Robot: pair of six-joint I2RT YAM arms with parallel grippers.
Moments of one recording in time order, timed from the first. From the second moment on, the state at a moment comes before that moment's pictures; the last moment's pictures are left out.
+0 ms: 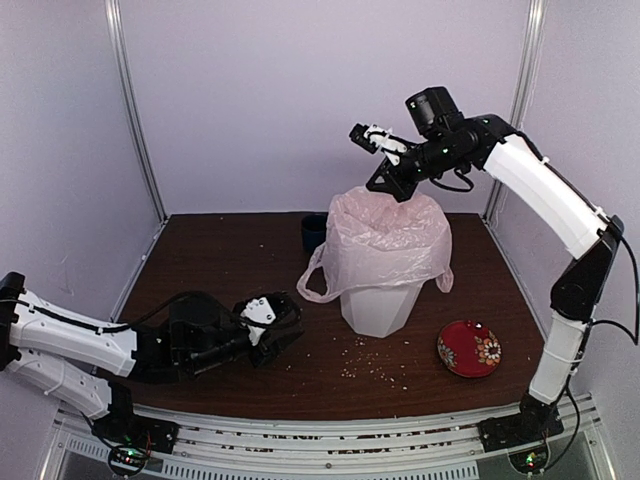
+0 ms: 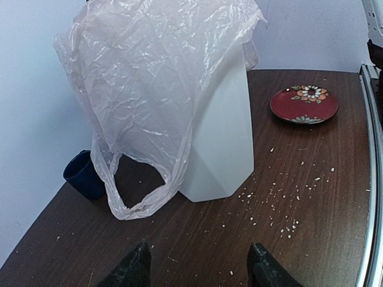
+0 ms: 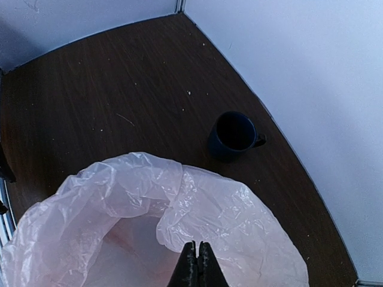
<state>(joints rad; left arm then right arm) -1.19 1.23 0.48 0.51 -0.28 0.26 0.60 1.83 2.12 -0.98 -0.21 -0.42</state>
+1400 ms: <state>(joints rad) -1.21 1.42 0.45 0.65 -0.23 0.14 0.63 2.04 2.17 -1.29 -0.19 -0.68</state>
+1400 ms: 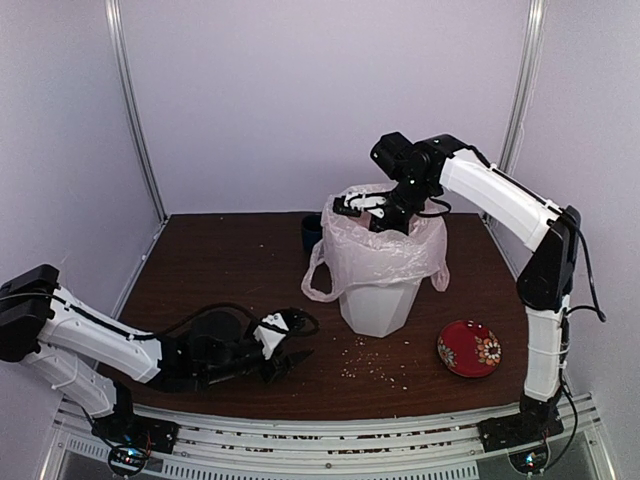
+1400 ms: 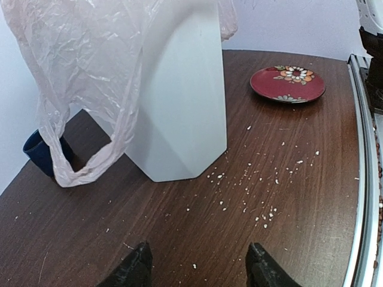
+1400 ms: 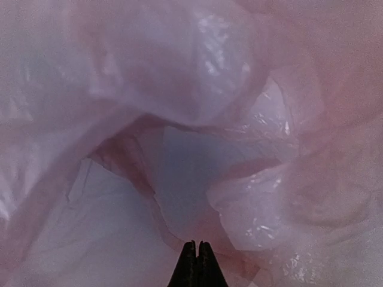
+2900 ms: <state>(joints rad) -1.21 1.54 0.41 0.76 -0.22 0.09 0.64 2.19 2.02 -1.35 0.01 -0.79</state>
